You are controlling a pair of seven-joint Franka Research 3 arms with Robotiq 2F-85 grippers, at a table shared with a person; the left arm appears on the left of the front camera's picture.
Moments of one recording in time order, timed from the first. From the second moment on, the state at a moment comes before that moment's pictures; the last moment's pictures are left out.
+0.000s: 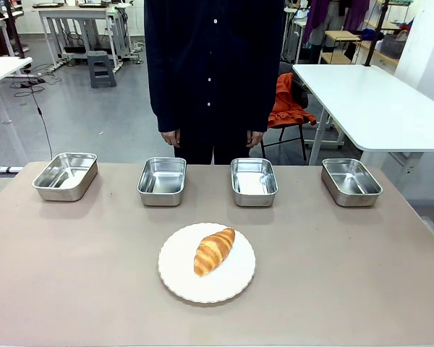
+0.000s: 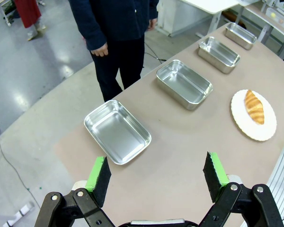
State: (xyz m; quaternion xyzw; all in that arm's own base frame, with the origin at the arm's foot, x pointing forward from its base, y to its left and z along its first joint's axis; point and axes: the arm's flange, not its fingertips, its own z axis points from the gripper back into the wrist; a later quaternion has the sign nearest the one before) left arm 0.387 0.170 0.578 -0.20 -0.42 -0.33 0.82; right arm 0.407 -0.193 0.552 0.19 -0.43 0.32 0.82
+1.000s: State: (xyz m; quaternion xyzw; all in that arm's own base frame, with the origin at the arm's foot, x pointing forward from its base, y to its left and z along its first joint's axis) left arm 0.387 0.170 0.578 -0.20 -0.42 -0.33 0.82; right arm 0.407 -0.193 0.552 0.19 -0.43 0.32 0.82
